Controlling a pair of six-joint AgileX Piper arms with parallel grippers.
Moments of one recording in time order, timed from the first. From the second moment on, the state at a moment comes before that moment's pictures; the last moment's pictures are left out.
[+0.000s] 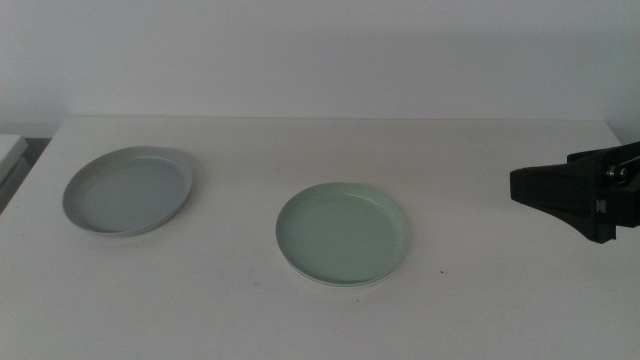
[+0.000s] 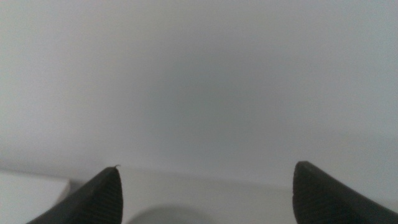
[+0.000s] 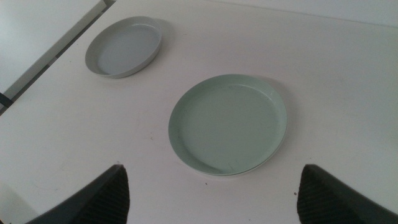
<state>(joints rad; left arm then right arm) 0.00 0.61 -0.77 -0.01 0.38 -0.16 0.19 0.93 -0.85 0.74 0.77 -0.58</state>
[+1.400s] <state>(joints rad) 0.06 1.65 -1.58 -0.03 0.97 0.11 0.19 0.93 -0.85 0.74 0.77 -0.59</state>
